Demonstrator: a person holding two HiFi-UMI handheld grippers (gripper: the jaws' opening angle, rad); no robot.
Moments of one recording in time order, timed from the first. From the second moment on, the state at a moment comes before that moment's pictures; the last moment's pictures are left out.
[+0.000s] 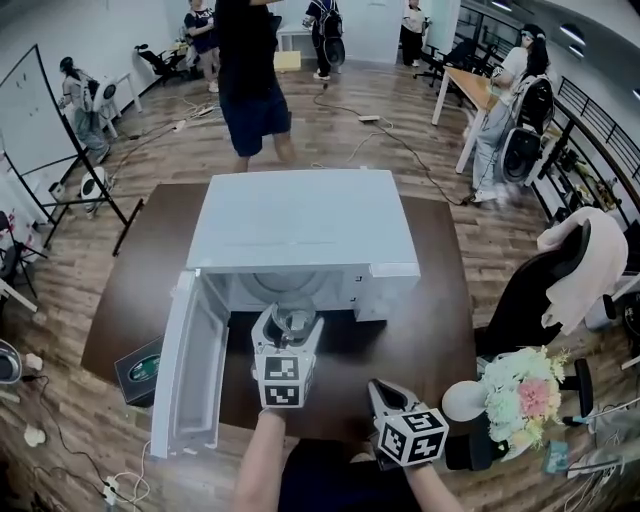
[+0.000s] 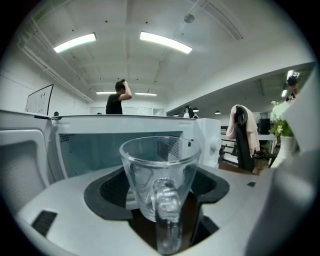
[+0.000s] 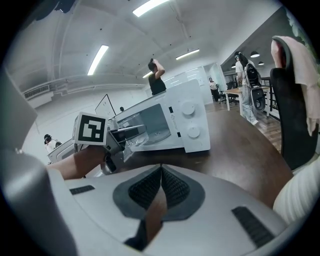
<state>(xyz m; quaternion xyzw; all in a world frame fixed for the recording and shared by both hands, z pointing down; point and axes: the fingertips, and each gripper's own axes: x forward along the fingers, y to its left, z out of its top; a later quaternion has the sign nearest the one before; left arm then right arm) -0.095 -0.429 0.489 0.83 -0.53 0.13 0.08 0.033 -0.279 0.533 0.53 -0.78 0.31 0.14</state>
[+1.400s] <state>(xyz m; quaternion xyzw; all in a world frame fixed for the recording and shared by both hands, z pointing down) -0.136 -0.299 0.448 0.81 -0.57 0.10 0.09 0.024 -0.299 0.465 0.52 -0.83 0.19 0.07</state>
